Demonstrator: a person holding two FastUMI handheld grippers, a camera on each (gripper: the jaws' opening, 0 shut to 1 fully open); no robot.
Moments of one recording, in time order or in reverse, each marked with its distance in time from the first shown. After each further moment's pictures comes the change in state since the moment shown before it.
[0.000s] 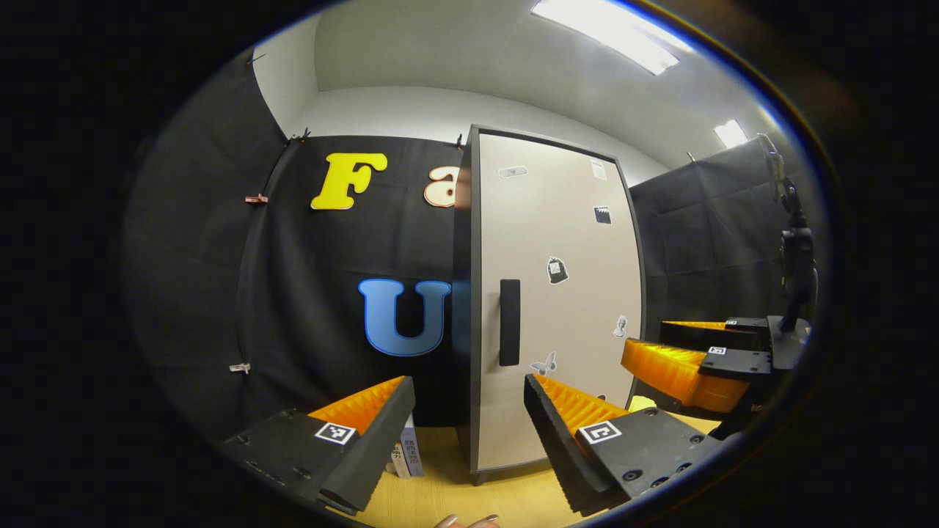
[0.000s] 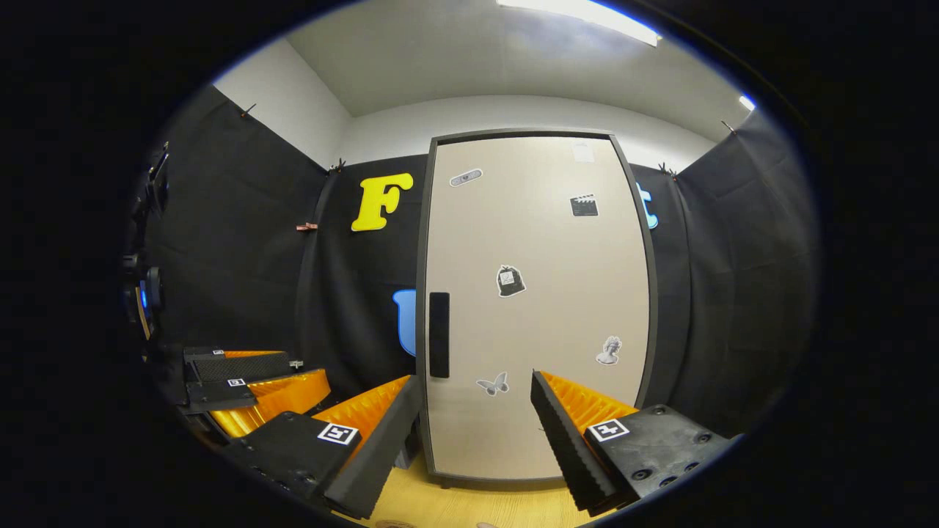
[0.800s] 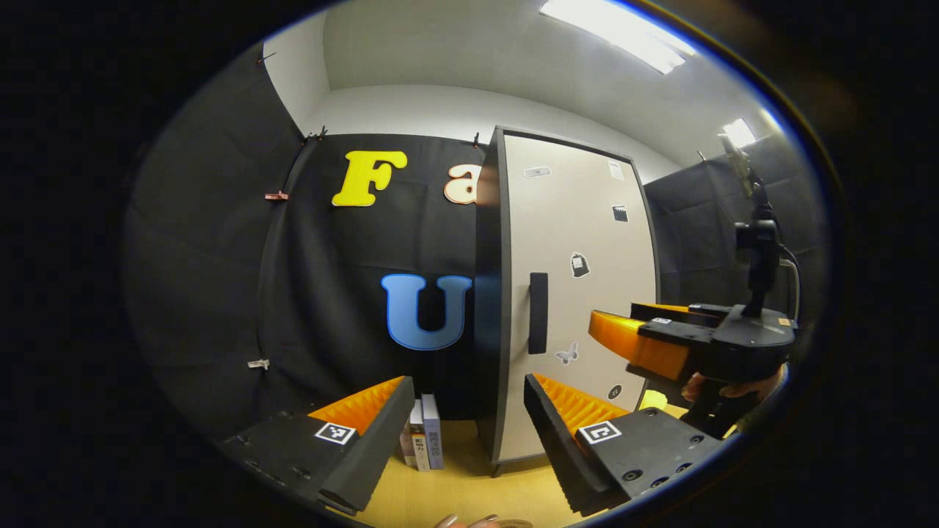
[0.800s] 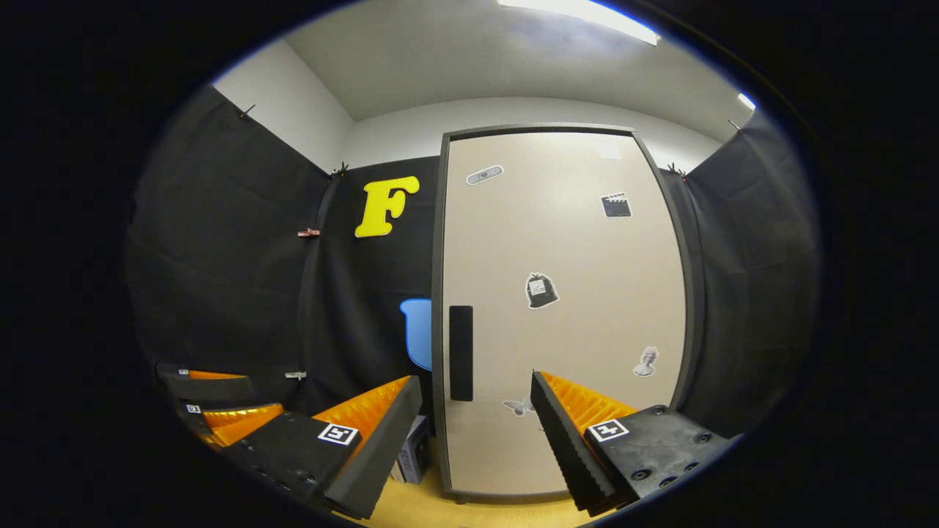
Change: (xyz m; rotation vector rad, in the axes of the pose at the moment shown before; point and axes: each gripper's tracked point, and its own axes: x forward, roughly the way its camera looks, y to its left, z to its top) left arm -0.036 0.040 -0.009 -0.005 0.014 0.069; right arm 0.063 0.040 0.002 0.013 -0.030 0.017
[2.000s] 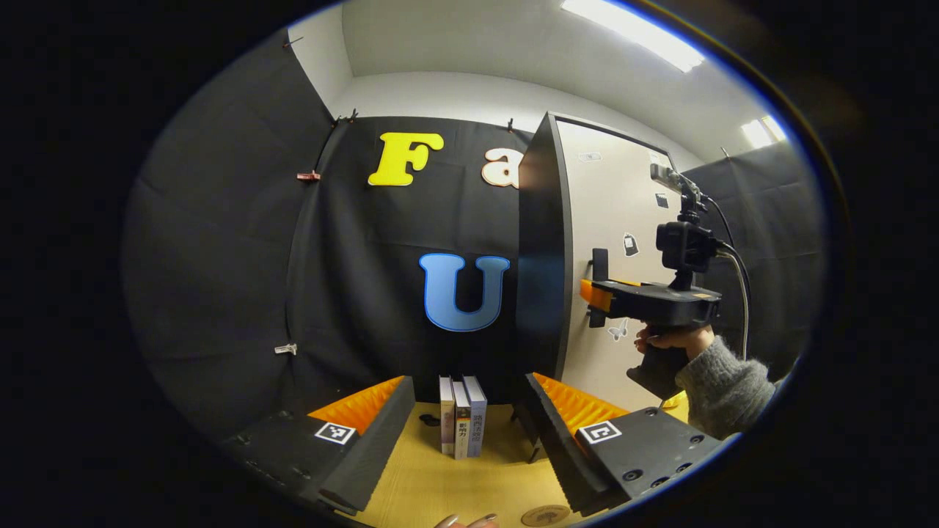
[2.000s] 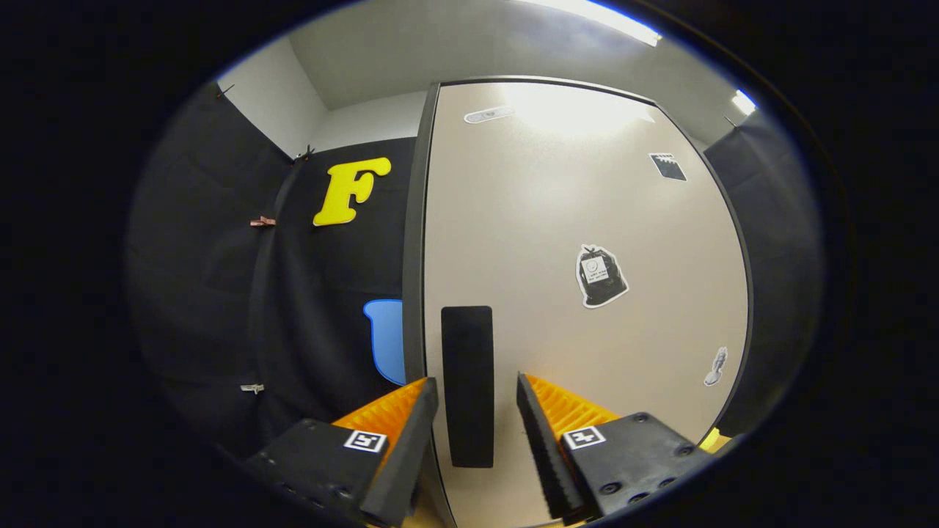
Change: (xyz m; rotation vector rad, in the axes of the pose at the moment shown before) left arm -0.002 0.077 -0.033 -0.019 0.072 0.064; right arm 0.138 0.004 -0.036 0.005 -0.004 -0.138
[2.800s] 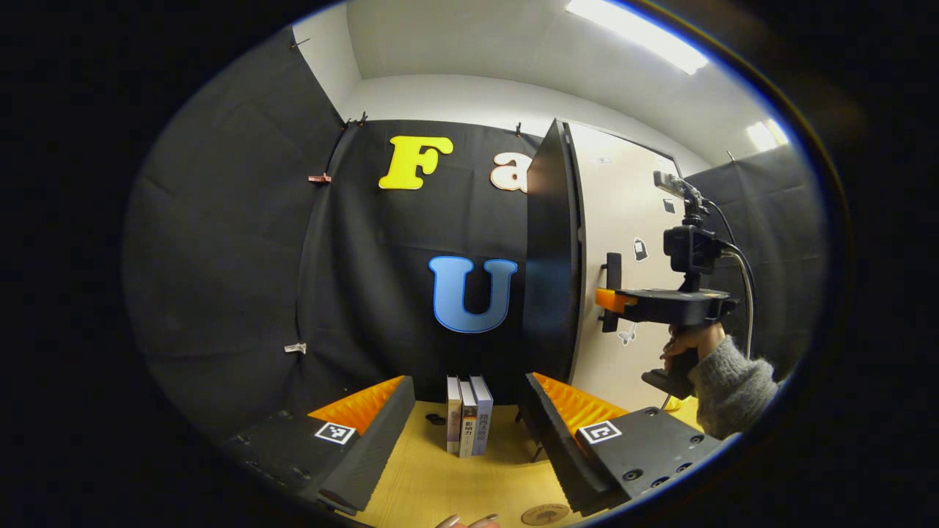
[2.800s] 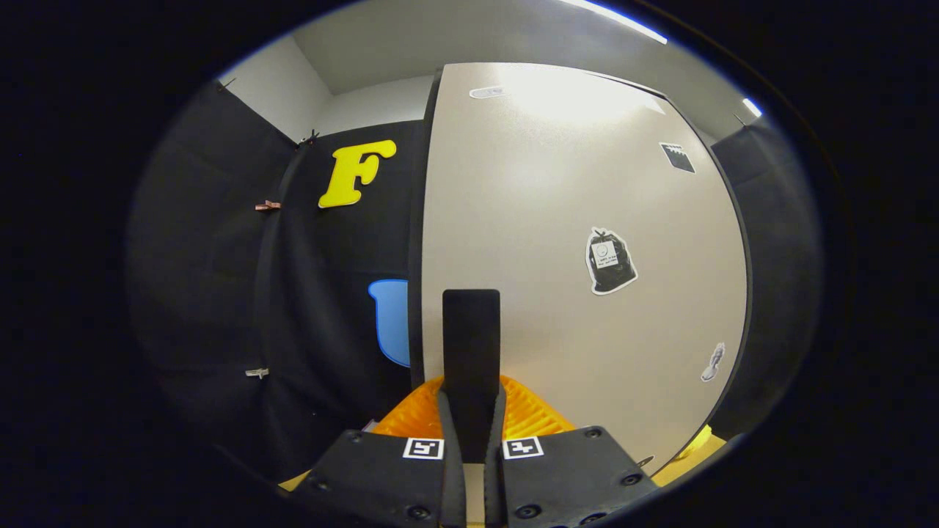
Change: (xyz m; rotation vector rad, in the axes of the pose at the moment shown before) left arm -0.003 0.005 0.012 -0.023 -0.025 0.039; right arm -0.016 0.005 -0.004 -0.025 0.092 0.039
